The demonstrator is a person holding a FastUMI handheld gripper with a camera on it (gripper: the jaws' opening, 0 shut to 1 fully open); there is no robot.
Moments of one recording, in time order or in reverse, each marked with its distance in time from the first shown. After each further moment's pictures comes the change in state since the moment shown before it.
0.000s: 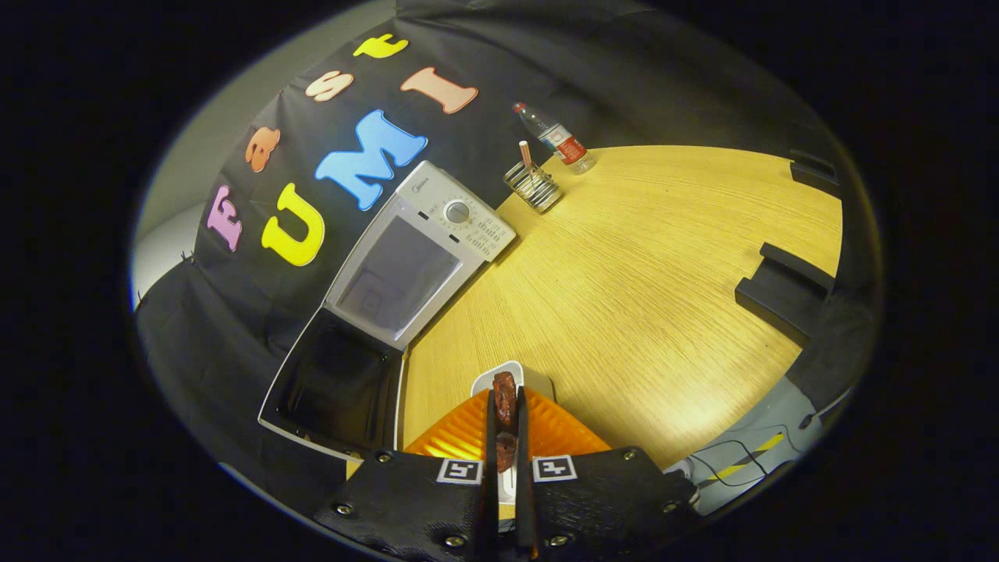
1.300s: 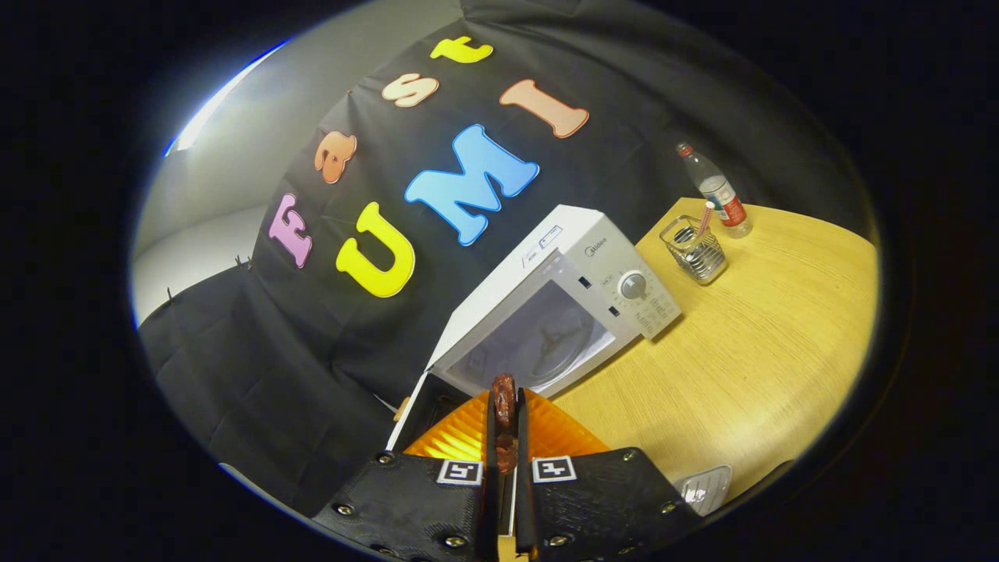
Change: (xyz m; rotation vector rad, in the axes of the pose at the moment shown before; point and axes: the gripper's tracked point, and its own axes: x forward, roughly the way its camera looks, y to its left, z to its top) arm 0.083 0.207 0.104 -0.071 -0.120 0.262
